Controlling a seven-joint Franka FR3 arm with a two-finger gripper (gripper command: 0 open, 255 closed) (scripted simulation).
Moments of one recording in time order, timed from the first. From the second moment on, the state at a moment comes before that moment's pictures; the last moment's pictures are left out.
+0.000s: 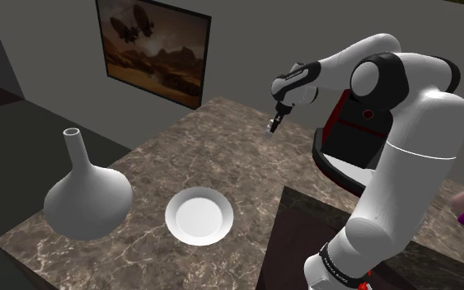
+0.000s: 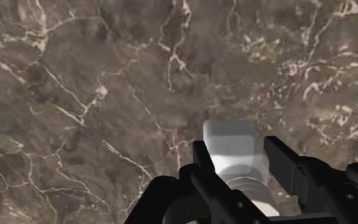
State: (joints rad) arm -0.15 0.27 -0.39 -1.99 0.16 2.38 -1.06
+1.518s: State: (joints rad) arm -0.14 0.14 -0.41 -1.83 0.08 2.10 -1.00
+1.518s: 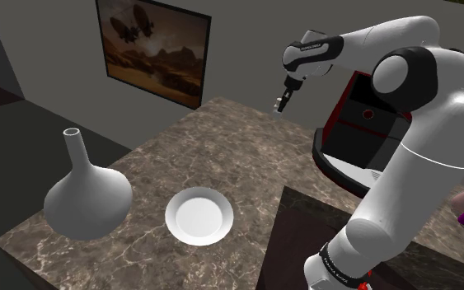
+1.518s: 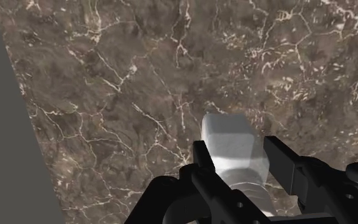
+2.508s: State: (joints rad) arm -0.03 -0.02 -0.33 -1.93 -0.02 2.05 -0.78
